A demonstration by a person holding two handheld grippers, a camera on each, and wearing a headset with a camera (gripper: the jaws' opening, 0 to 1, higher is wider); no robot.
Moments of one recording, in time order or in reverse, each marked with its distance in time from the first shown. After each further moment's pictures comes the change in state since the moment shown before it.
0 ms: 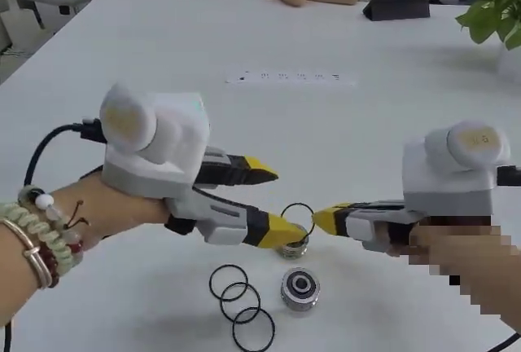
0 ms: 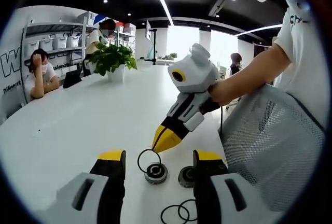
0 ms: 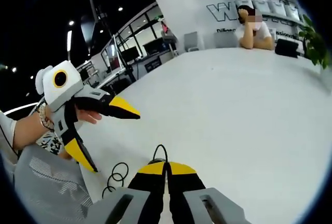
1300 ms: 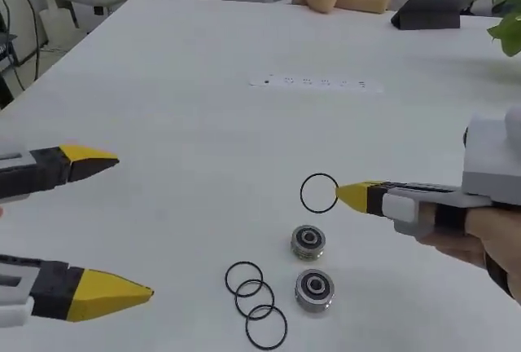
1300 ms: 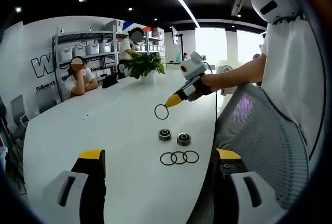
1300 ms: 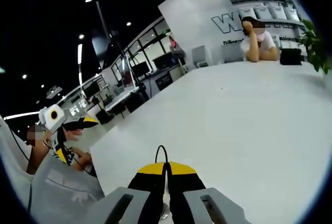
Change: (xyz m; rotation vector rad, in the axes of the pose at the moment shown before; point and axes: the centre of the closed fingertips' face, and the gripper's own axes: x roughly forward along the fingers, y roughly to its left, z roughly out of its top) left arm -0.165 -0.043 -0.033 -0.039 -0.018 0.300; right arm -0.029 0.034 0.038 -0.002 -0.123 0.103
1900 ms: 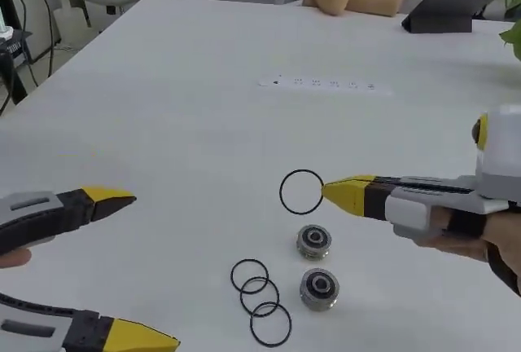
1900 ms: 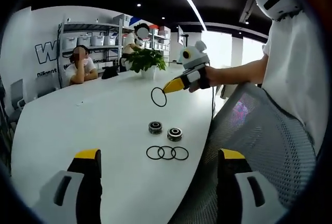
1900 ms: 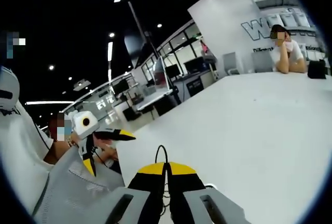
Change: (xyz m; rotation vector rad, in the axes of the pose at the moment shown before) left arm 0.016 -0.023 -0.022 -0.100 0.004 -0.010; right arm -0.003 0.061 0.004 -0.100 -0.003 0.271
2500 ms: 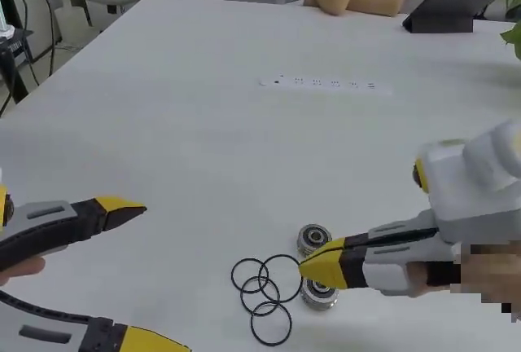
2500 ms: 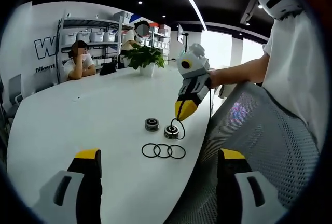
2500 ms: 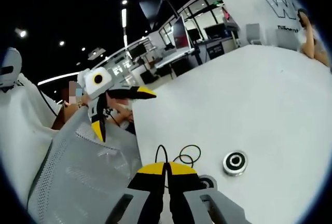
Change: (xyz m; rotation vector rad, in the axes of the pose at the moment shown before) left arm 0.007 -0.006 -0.006 -0.019 0.018 -0.019; right arm 0.013 0.023 -0.077 -0.040 0.339 0.134
